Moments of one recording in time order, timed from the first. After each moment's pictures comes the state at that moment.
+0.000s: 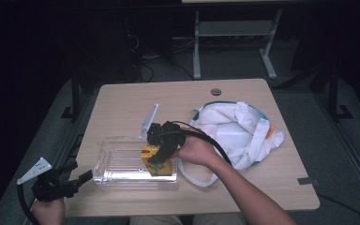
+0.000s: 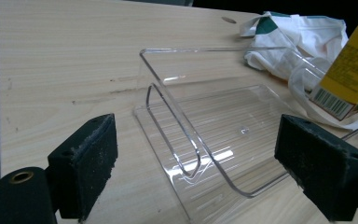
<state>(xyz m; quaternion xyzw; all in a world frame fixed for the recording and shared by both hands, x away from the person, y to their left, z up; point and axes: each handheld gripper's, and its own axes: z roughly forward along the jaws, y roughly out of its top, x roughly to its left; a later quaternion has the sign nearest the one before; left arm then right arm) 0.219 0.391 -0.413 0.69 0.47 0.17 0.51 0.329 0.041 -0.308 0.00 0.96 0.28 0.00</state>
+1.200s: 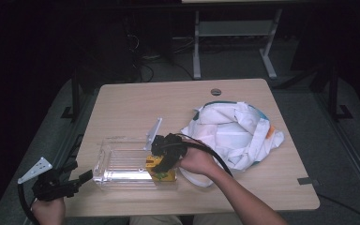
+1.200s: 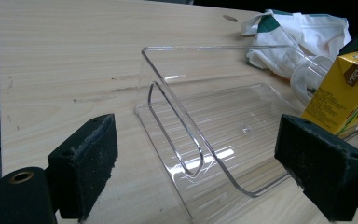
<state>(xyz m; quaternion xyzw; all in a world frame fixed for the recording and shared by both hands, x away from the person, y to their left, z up) 0.220 0.392 -0.414 0.69 0.48 0.17 0.51 0.327 0.039 -0.356 0.01 0.96 0.27 -0.01</state>
